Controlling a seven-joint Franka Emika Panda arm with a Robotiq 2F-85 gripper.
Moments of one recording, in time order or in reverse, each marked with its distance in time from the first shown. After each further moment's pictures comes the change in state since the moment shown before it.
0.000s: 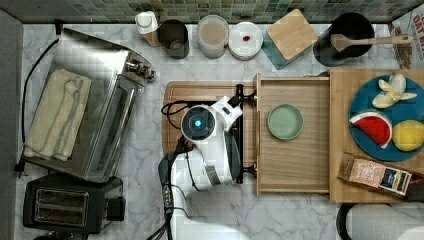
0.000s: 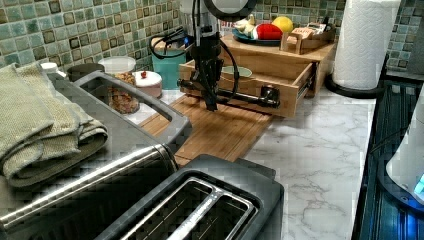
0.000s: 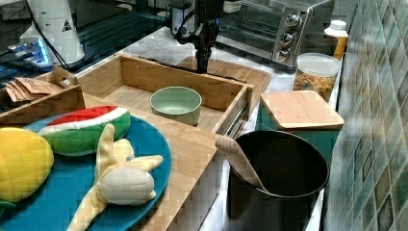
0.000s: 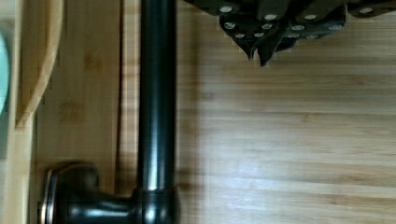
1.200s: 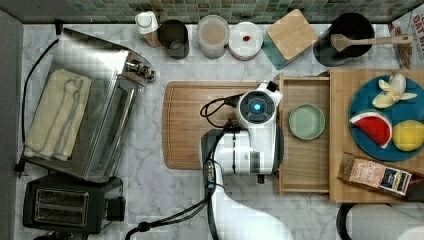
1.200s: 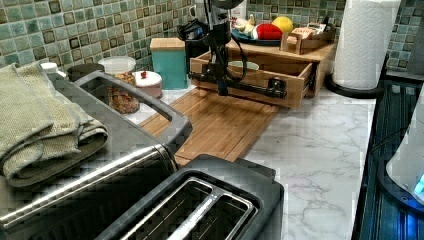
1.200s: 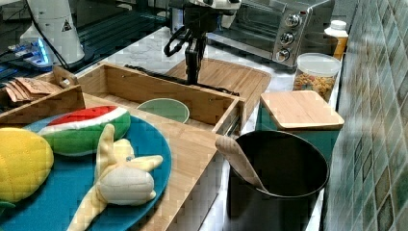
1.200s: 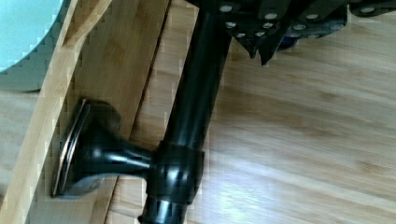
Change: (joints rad) arm -0.097 0.054 -0.104 0.096 0.078 -0.050 -0.482
